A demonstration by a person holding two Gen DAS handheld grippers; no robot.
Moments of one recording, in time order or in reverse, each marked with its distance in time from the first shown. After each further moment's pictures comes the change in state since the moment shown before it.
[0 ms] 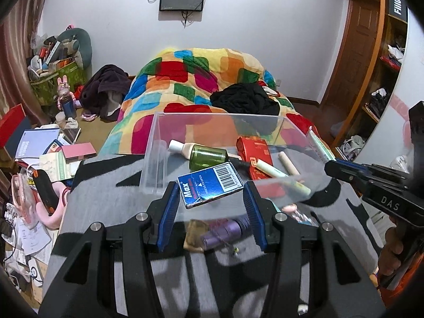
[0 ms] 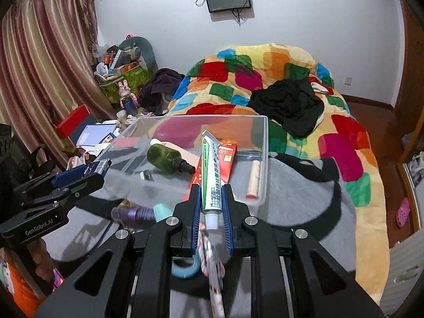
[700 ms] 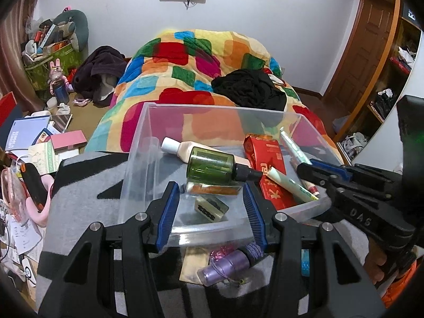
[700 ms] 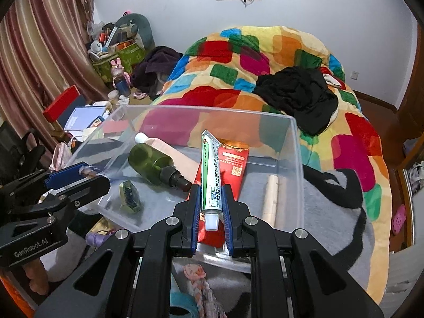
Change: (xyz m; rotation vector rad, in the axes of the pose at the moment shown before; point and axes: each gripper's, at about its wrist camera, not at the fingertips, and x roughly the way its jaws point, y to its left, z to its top) left arm 0.051 0.007 0.018 -0.037 0.097 -0.022; right arm 0.073 0.011 0.027 -0.052 0.120 -0.033
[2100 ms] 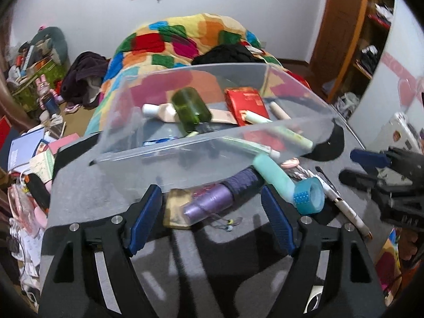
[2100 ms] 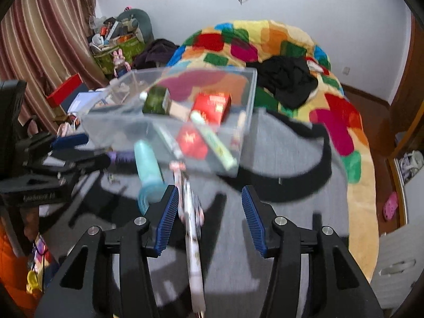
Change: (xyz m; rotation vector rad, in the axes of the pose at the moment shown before) left arm -0.009 -0.028 -0.049 0.191 0.086 -0.005; right arm -0.064 -0.019 -0.089 -0.003 0.027 -0.020
